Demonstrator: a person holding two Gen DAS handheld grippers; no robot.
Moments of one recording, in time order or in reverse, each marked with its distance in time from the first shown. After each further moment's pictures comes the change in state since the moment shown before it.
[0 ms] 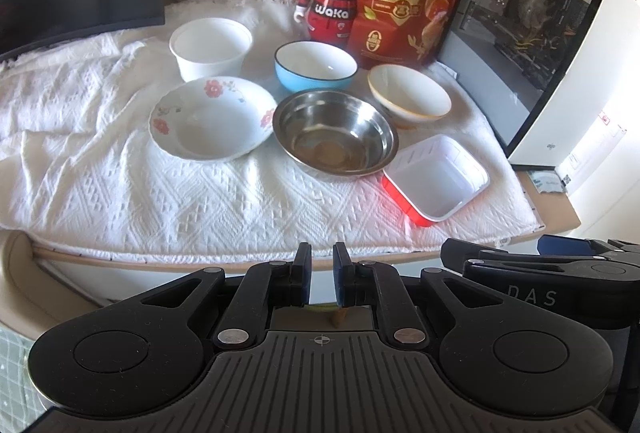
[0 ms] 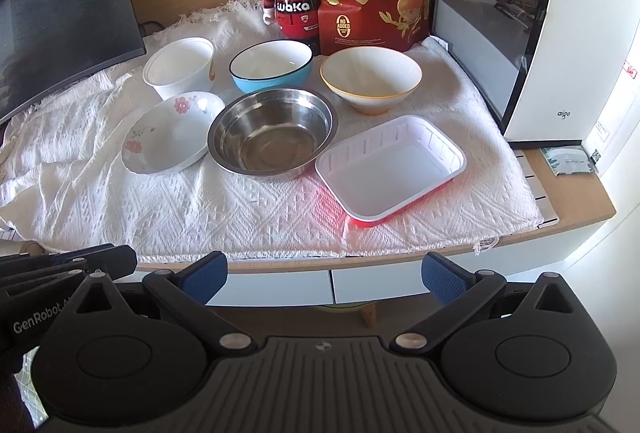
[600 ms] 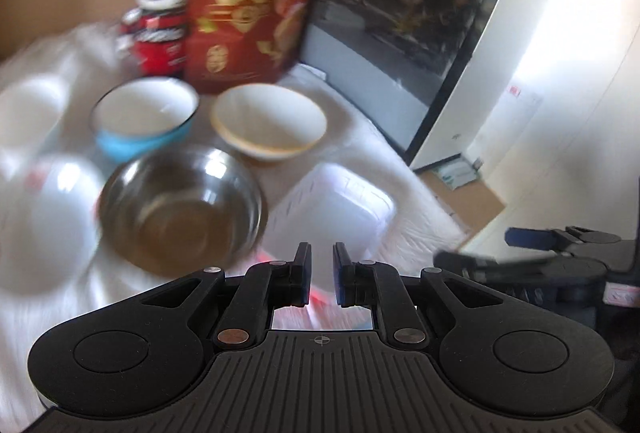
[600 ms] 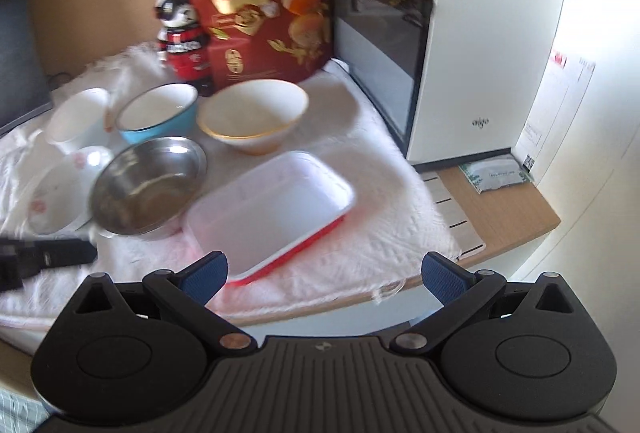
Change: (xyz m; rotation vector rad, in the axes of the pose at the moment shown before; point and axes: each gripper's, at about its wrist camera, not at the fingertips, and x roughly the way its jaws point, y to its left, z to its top) left arm 0.119 -0.064 0.081 0.303 0.006 -0.353; right arm 0.045 -0.089 0.020 0.118 -0.107 -0.160
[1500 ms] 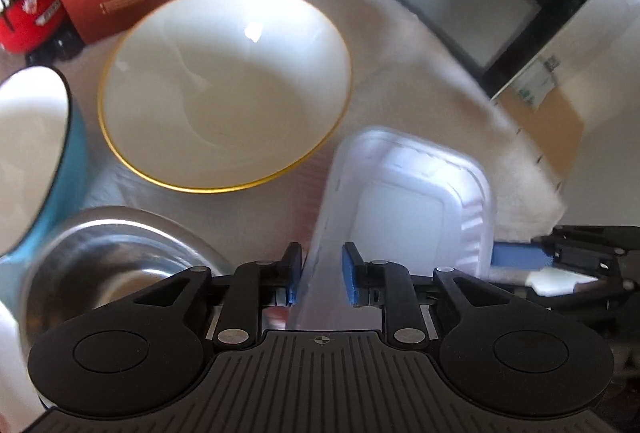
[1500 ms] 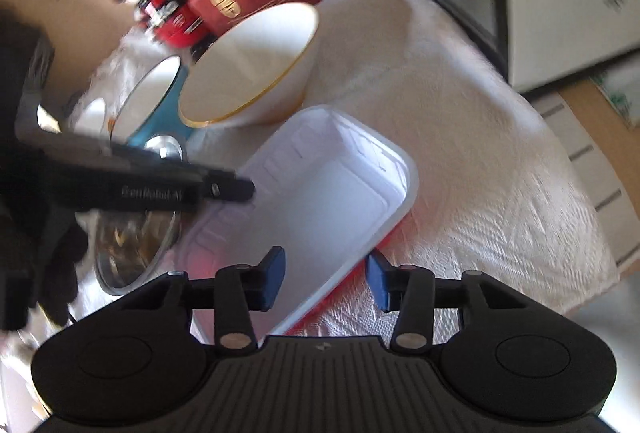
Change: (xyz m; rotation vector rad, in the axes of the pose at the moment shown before) left arm 0.191 0.017 0.079 0.119 0.475 -0.014; right arm 0.151 -0.040 0.038 0.240 0.287 0.368
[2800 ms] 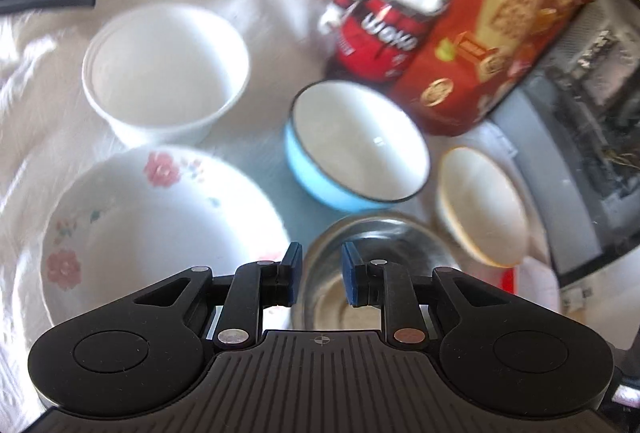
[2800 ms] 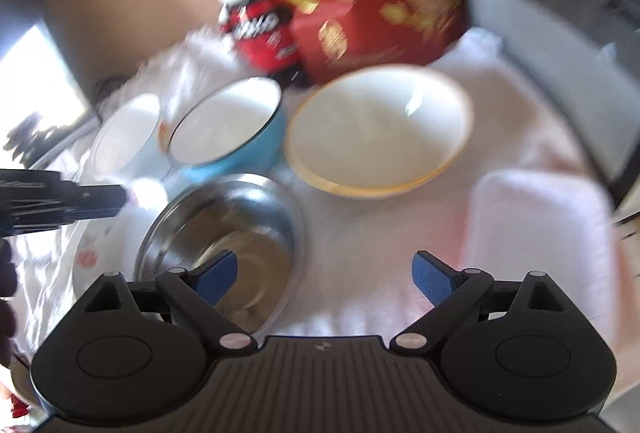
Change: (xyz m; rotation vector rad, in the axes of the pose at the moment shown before) left arm -0.110 0.158 -0.133 -0.626 -0.418 0.095; right arm 0.032 0.106 0.020 -0.256 -0.105 -0.028
